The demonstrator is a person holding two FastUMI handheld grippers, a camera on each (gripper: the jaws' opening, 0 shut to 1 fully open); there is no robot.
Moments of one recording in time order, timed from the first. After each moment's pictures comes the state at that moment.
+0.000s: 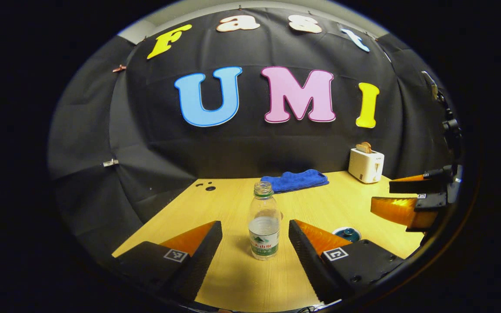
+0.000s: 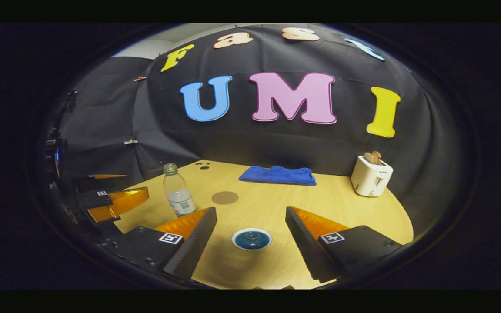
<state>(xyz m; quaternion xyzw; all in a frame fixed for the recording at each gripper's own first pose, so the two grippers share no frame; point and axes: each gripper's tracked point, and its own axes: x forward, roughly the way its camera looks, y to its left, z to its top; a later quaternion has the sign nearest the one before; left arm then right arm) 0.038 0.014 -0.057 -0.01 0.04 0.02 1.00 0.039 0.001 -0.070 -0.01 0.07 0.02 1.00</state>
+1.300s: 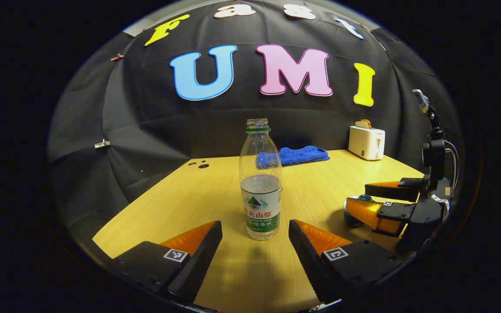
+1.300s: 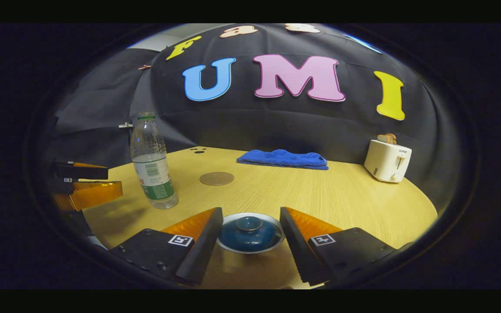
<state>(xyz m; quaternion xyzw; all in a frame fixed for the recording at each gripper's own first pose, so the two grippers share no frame) 0.067 0.007 -0.151 0.00 0.07 0.00 1.00 0.118 -0.004 -0.191 -0.03 0.07 0.03 1.00</state>
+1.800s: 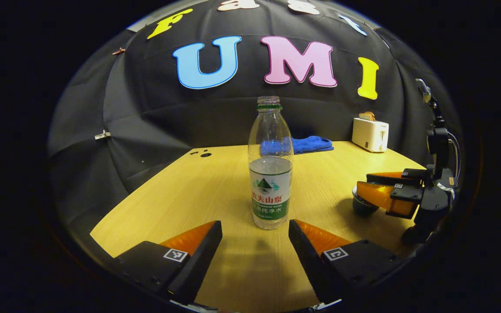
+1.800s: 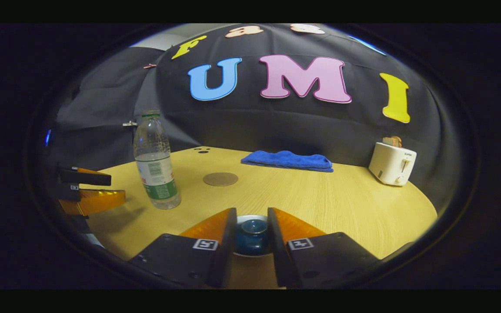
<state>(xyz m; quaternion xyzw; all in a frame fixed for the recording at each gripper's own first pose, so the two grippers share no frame) 0.068 0.020 -0.176 0.00 0.10 0.01 1.00 0.124 0.000 -0.186 -0.04 0.06 0.04 1.00</state>
